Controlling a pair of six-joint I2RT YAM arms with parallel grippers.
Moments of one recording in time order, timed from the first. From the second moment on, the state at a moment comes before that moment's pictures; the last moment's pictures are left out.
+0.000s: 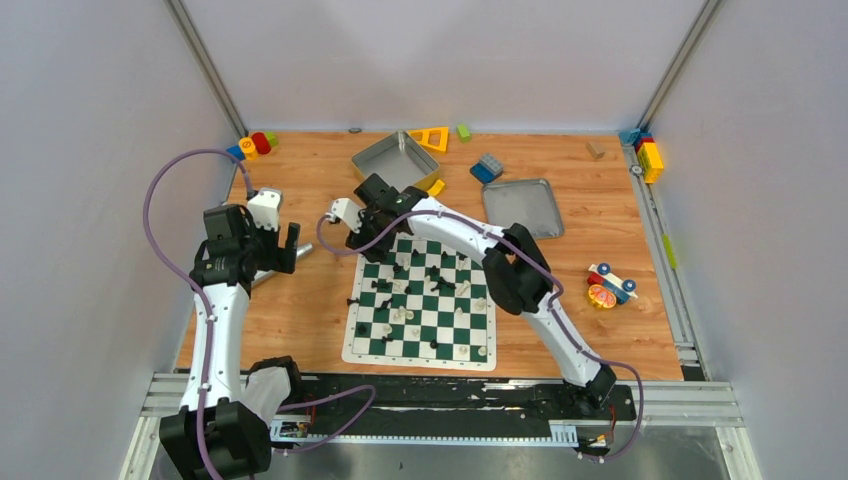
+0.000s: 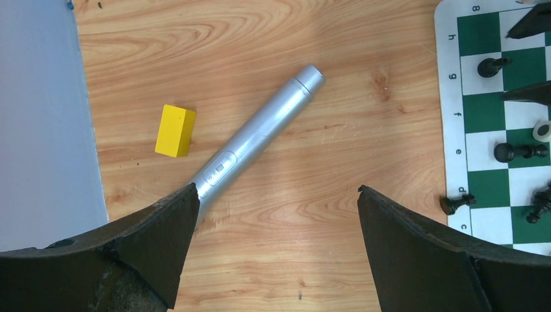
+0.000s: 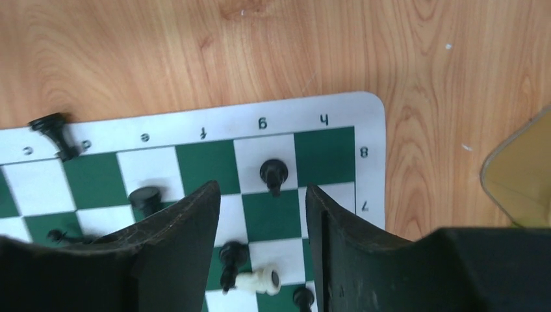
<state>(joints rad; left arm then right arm) 0.22 0.93 0.83 -0.63 0.21 0.34 0.88 2.44 2.17 -0.73 -0.25 -0.46</state>
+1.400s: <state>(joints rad) 0.22 0.93 0.83 -0.63 0.23 0.34 0.83 2.25 1.89 -0.74 -0.31 -0.38</state>
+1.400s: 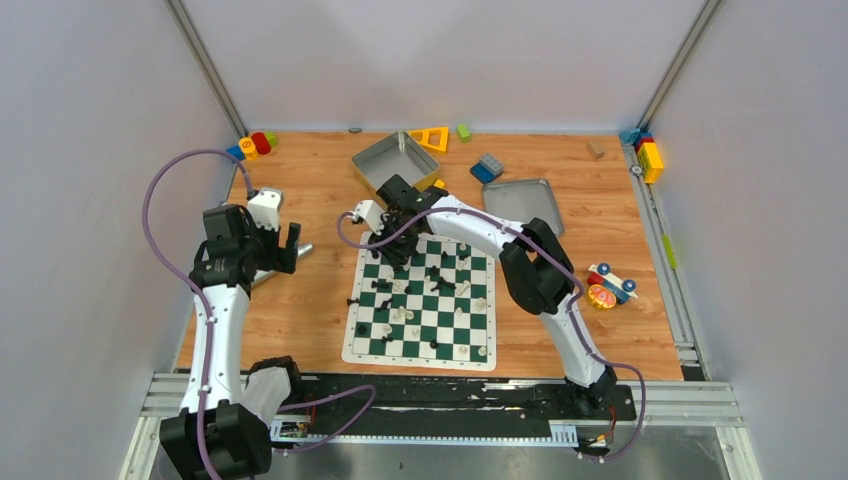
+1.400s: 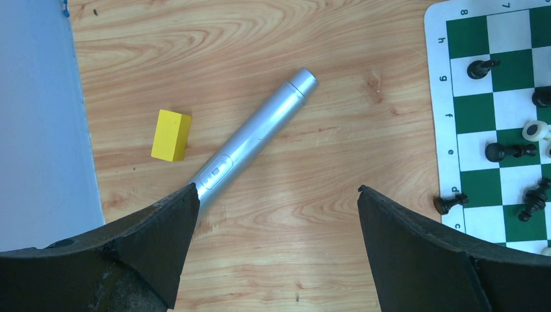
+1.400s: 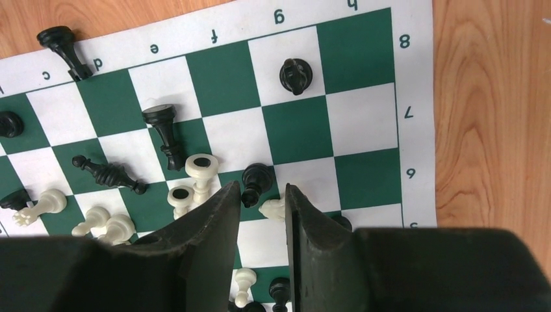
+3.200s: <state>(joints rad) 0.22 0.93 0.83 -0.62 0.17 0.34 0.93 2.41 2.13 -0.77 -0.31 -0.41</state>
